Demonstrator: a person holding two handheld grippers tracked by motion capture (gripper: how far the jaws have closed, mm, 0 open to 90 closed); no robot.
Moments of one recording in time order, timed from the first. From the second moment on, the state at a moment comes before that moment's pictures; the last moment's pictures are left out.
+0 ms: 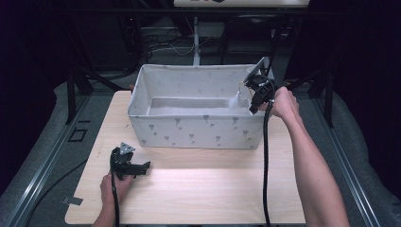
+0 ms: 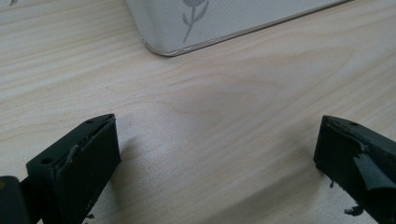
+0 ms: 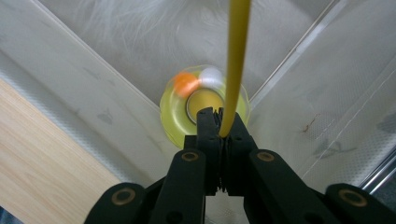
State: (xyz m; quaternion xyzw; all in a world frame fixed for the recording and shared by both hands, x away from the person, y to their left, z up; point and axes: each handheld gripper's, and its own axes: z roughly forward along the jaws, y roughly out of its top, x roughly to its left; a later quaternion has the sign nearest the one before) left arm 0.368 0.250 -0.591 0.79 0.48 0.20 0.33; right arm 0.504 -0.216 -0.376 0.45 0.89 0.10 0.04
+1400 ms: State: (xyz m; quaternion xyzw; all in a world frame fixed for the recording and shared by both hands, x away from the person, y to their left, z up) left arm 0.368 0.250 -0.591 0.79 0.48 0.20 0.33; right arm 0.494 -0.229 -0.356 0.46 0.88 0.14 0.04
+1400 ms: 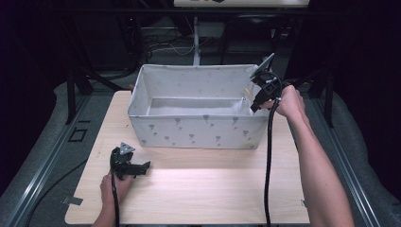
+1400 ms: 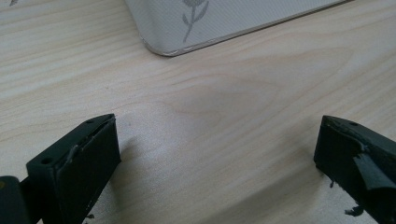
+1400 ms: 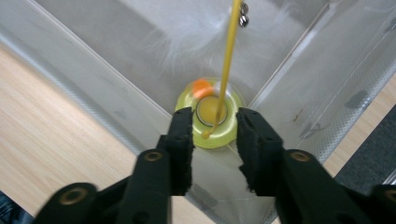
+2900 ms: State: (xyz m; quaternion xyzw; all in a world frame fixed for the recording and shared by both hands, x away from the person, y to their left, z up) left arm 0.369 0.249 -0.592 0.79 0.48 0.20 0.33; right arm 0.377 -0.174 -0.360 0.33 0.92 0.22 0.09
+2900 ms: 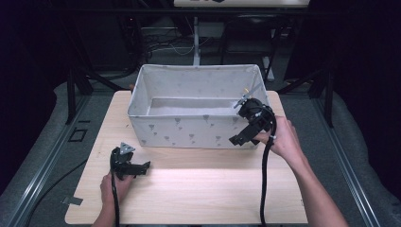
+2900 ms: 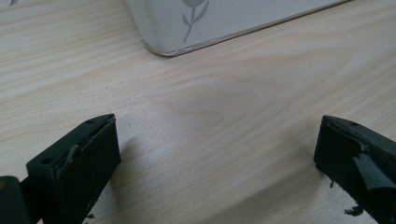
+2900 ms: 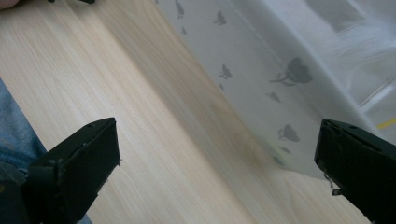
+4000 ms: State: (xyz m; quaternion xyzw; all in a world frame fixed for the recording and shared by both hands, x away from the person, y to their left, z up) left arm 0.369 0.249 -0.592 0.79 0.48 0.20 0.33; right arm 0.322 -0.180 -0.507 0.37 0.90 0.23 0.08
